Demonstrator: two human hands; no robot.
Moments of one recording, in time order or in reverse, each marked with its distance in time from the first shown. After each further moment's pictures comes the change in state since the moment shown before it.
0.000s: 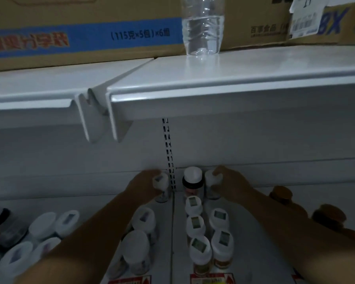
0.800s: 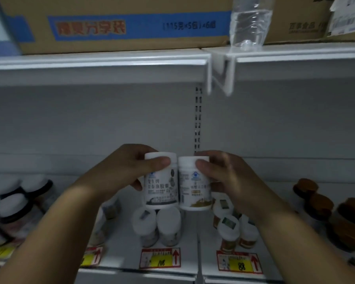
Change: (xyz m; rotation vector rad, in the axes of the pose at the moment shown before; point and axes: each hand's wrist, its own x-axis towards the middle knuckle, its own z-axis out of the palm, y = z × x) left_hand -0.172 0.008 -0.130 -0.771 0.083 0.067; right_hand -0.126 -0.158 -0.032 1.051 -0.207 -0.169
